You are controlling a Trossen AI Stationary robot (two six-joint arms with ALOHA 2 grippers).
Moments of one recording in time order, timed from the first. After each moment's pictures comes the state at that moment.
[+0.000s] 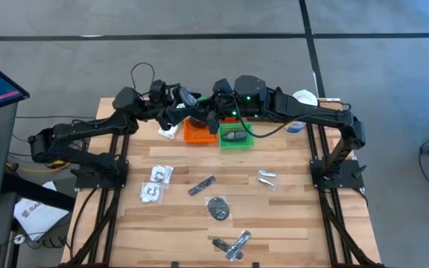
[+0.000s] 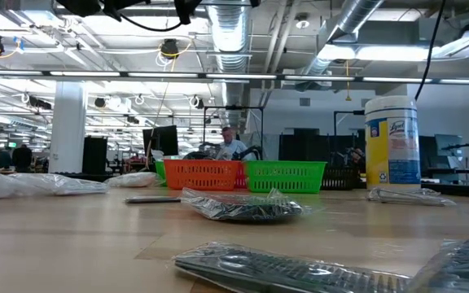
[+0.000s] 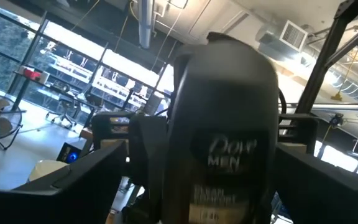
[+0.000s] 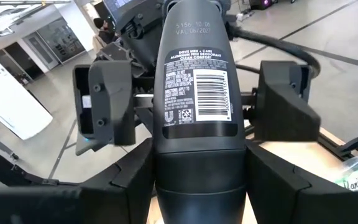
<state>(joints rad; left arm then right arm) 0.42 1.20 0.86 0.76 0.39 -0.61 -0.15 1.72 1.84 -0.31 -0.03 0.42</state>
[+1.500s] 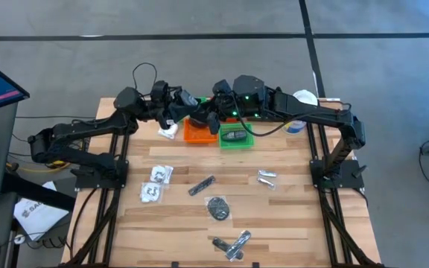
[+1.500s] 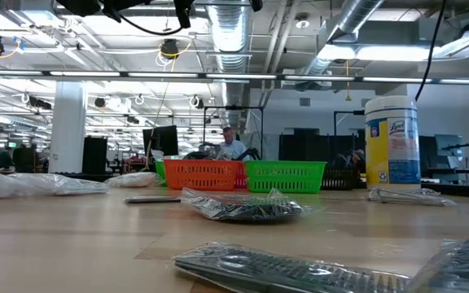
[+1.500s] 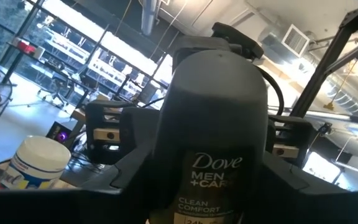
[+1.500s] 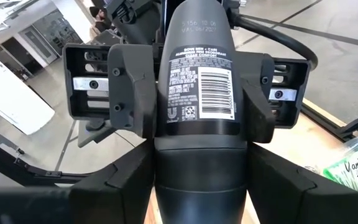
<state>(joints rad) 0.42 1.20 0.86 0.72 0.42 -0.71 -0.15 1.72 1.84 -0.36 -0.05 0.45</state>
